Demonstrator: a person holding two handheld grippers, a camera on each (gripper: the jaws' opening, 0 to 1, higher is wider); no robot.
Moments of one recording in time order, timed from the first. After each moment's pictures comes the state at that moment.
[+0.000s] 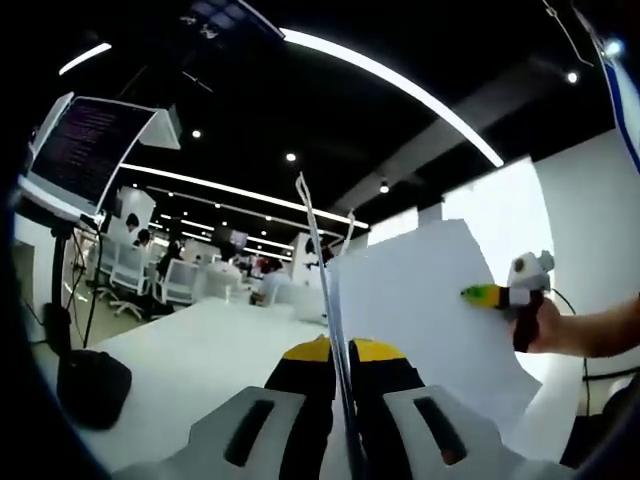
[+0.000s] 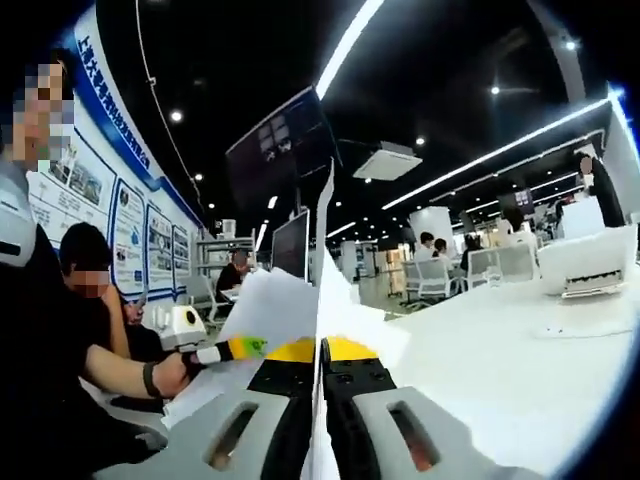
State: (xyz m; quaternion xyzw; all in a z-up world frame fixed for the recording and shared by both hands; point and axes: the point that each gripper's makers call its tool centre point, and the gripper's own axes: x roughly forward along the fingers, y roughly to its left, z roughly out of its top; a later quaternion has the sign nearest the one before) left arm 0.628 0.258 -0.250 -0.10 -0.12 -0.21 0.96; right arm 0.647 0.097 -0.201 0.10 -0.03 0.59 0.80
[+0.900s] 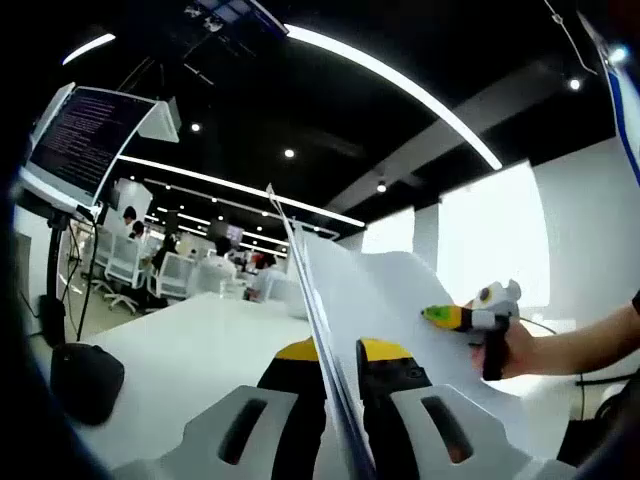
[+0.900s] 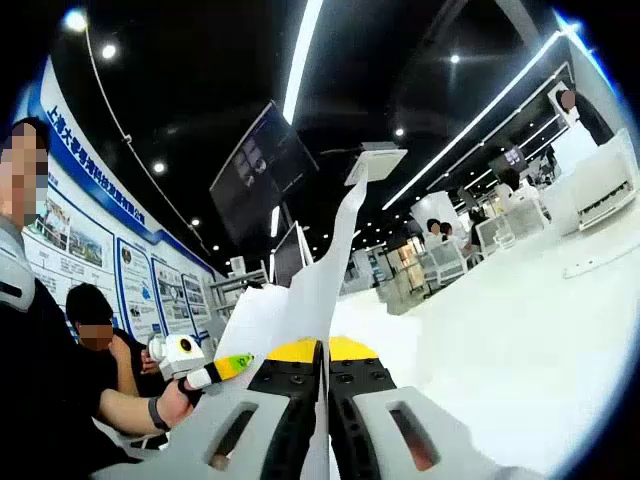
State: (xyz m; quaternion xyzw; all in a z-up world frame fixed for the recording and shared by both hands) left arm 0.630 0.257 -0.252 -0.11 -0.11 -0.23 0.96; right arm 0.682 0.124 -0.238 0.21 0.02 0.59 0.78
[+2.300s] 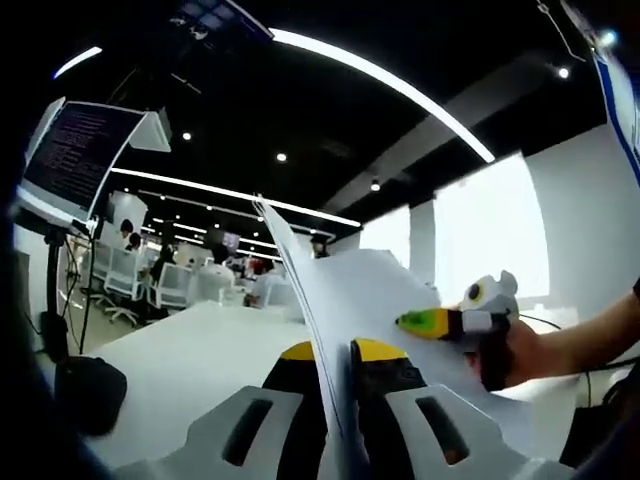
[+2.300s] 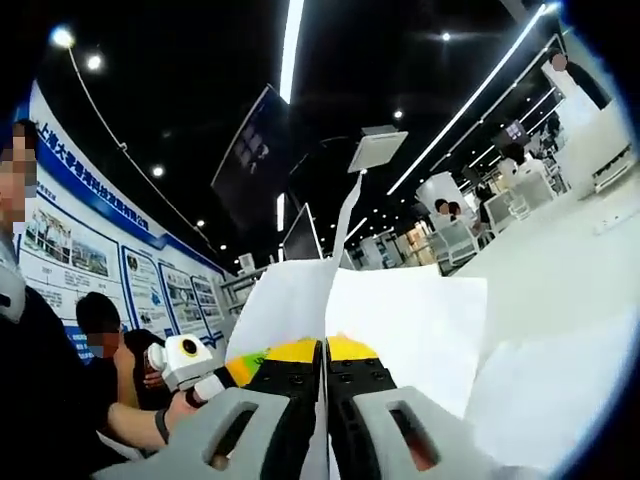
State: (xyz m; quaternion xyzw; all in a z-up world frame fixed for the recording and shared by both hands) left arm 0.628 0.253 -0.250 -0.08 -0.12 -0.23 0.96; right arm 0.661 0.180 -0.247 0.22 0.06 0.61 0.76
